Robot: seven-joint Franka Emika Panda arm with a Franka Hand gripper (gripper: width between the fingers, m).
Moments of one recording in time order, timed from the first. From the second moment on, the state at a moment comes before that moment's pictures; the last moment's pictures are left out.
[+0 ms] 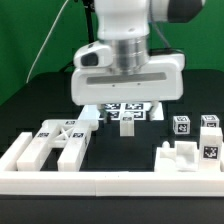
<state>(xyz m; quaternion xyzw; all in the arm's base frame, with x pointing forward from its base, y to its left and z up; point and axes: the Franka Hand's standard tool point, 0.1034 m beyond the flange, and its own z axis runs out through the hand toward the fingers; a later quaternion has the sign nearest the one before) 0.504 -0.023 0.050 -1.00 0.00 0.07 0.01</state>
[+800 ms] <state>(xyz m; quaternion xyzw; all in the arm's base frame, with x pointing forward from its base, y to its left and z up) 0.472 -0.014 0.040 -0.92 -0.01 0.38 0.03</state>
